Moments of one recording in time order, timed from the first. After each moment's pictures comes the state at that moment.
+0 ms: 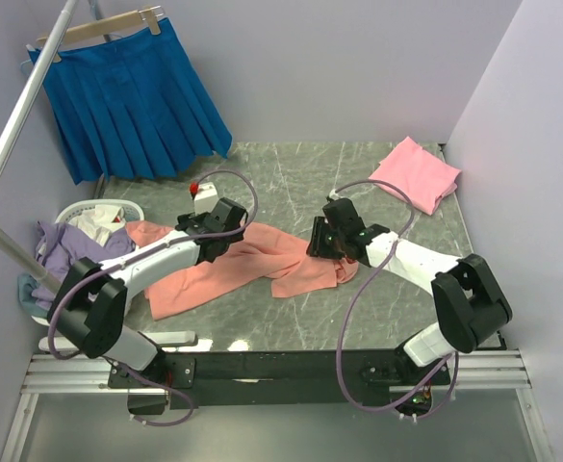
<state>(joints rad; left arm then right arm) -0.62 1.47 0.95 -0.41 -0.67 -0.76 0.55 1.49 0.86 -0.25 -0.01 0.60</state>
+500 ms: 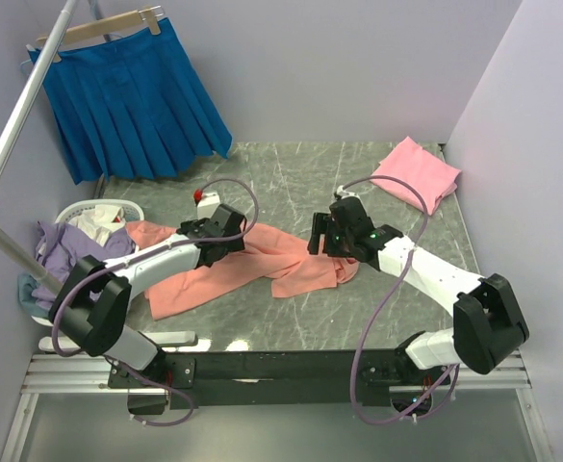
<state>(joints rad) -0.61 1.50 0.91 -0.38 -0.57 -0.72 0.56 1.36 0.88 -0.37 0.08 0.57</state>
